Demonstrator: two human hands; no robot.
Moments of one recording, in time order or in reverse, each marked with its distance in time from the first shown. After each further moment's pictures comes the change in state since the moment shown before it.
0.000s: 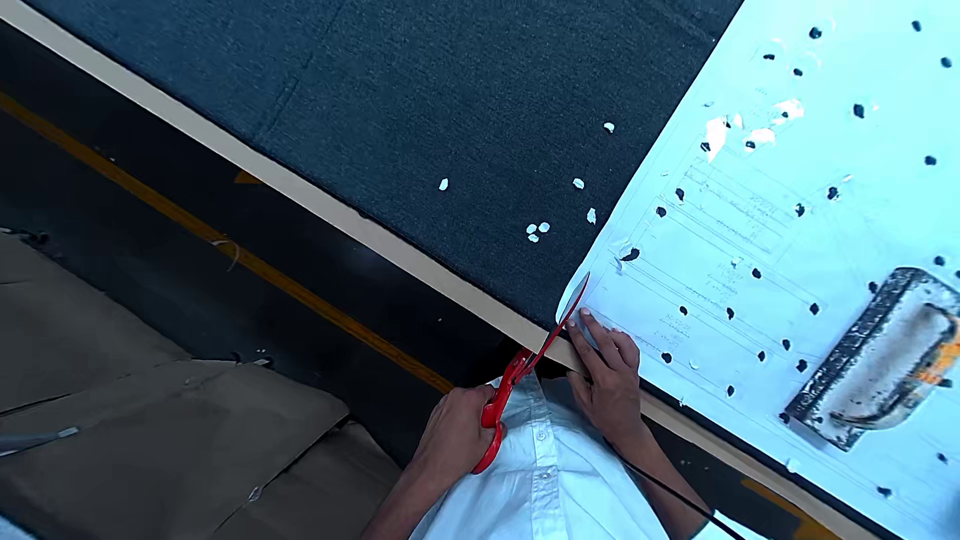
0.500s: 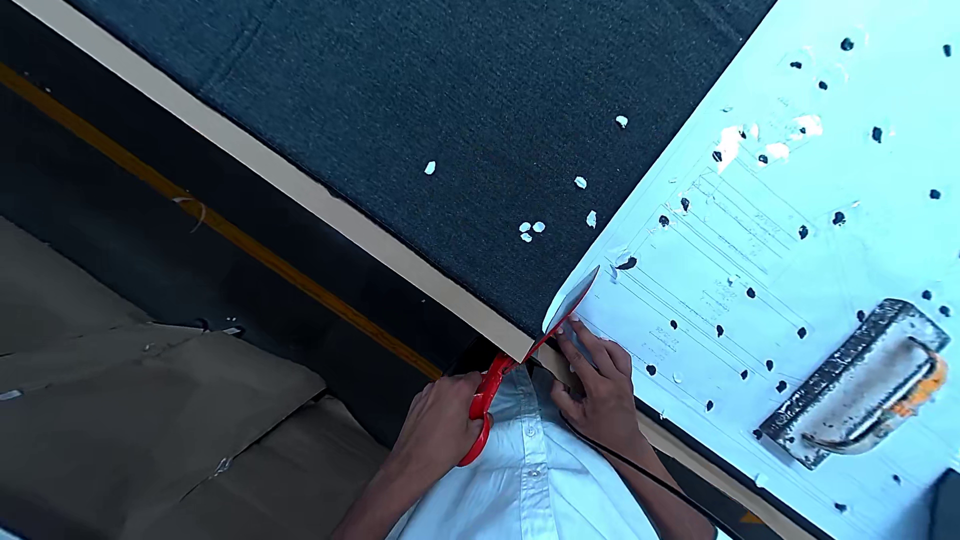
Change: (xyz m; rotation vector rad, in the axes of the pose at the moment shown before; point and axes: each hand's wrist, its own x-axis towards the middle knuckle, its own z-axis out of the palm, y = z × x) left_hand 0.005 0.024 -0.014 0.083 0.002 -0.057; right_hand 0.008 0.003 -0.019 0.057 -0.146 -0.006
